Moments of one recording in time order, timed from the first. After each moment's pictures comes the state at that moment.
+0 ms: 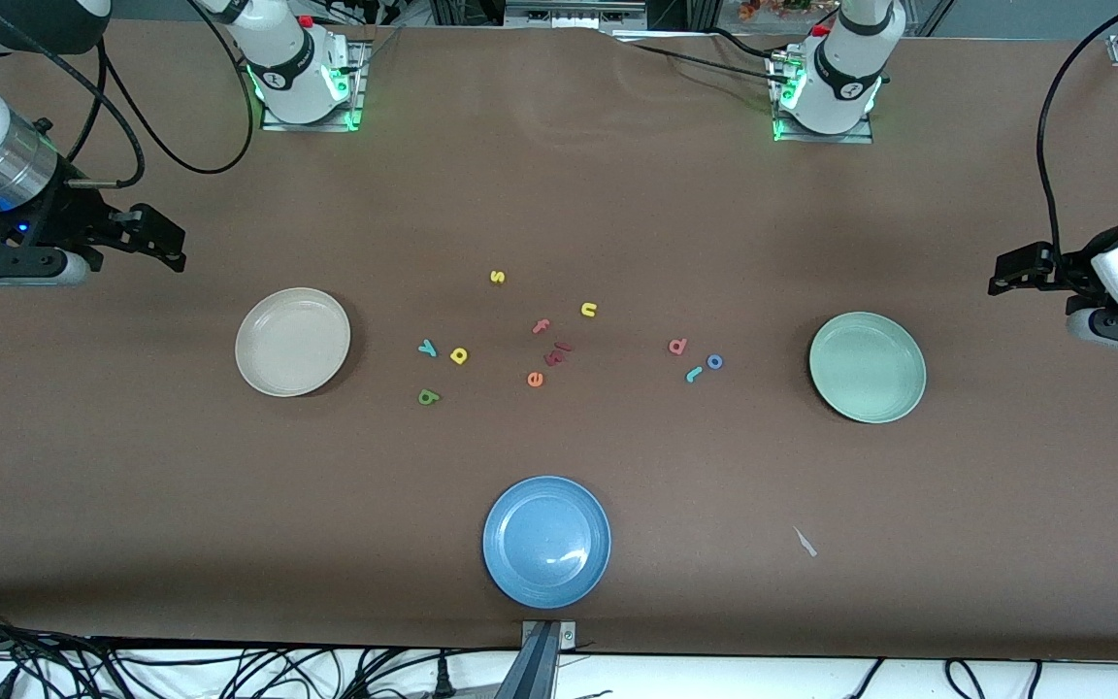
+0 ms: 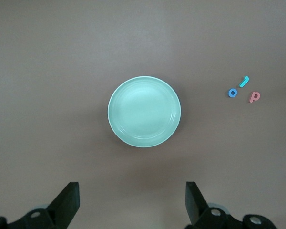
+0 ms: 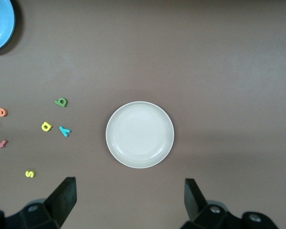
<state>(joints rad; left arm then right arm) 0.10 0.22 -0.06 -1.46 0.00 1.52 0.28 0.02 0.03 0.10 -1.66 -0.02 1.71 0.12</state>
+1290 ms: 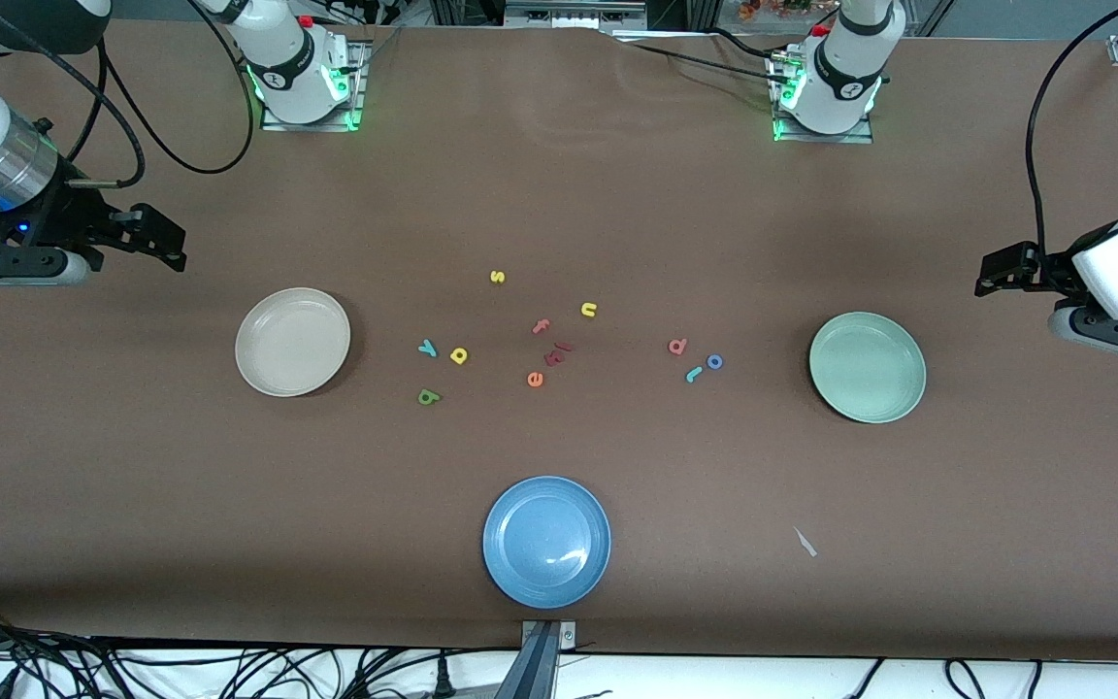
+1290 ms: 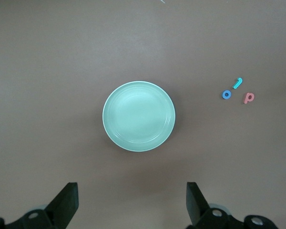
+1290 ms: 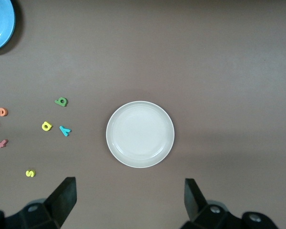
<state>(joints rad) 0.10 0.22 -0.08 -1.46 0.00 1.53 0.28 0.02 0.03 0.10 -1.66 -0.02 1.71 0.12</state>
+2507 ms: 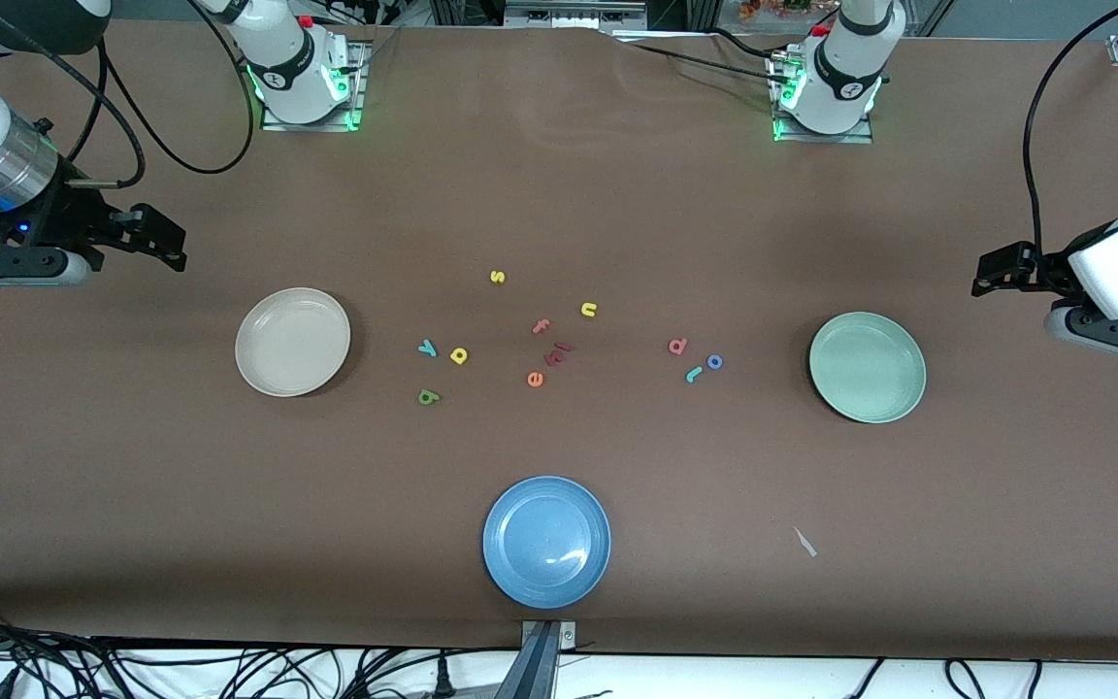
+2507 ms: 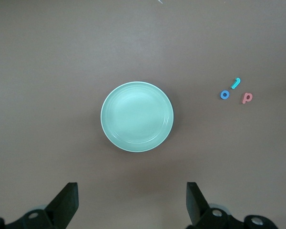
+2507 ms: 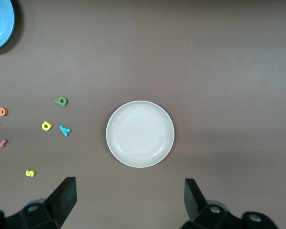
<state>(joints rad) 0.09 0.22 -0.09 -1.46 -0.01 1.53 0.27 0.02 0.03 0.10 -1.66 -0.02 1.71 0.12</state>
